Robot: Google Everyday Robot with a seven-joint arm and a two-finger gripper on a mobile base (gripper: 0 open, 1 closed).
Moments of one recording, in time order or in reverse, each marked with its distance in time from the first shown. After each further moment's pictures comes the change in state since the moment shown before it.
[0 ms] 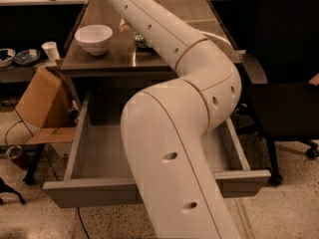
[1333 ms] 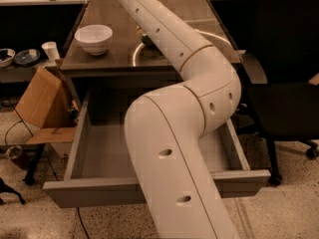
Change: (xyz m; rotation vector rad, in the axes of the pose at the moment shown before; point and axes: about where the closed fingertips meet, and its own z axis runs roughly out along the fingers) arm 0.008 0.038 0.024 -0.071 -0.028 0.060
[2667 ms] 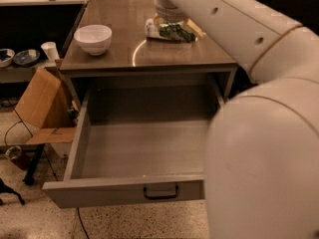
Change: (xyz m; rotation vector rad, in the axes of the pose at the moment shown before) arm -0.010 0.084 -0.093 0.107 0.015 0.081
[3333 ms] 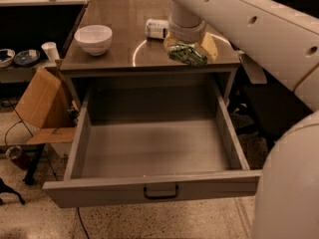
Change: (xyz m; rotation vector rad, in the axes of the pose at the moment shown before) arm -0.061 0.058 -0.007 -0.023 -0.154 0.007
